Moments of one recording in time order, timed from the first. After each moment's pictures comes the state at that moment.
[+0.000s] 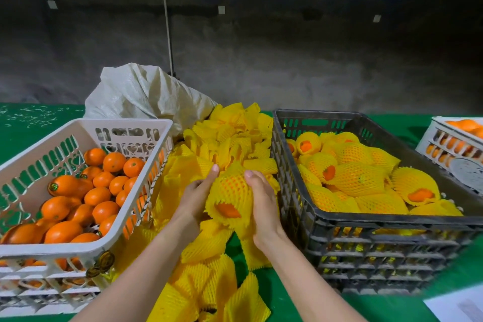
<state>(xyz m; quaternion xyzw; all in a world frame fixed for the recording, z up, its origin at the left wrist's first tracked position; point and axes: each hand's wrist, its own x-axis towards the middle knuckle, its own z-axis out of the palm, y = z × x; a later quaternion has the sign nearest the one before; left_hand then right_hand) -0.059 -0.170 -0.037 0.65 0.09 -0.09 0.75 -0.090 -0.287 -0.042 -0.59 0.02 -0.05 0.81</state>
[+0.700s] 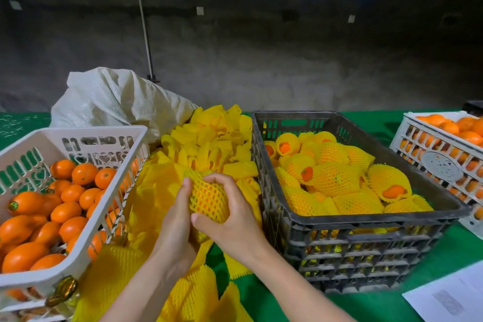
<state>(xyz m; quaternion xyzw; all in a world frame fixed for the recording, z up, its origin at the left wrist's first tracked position) -0.087 -0.200 -0.037 0.51 0.04 -0.05 0.86 -0.111 -0.300 -0.034 -0.80 -0.14 -0.13 0.58</state>
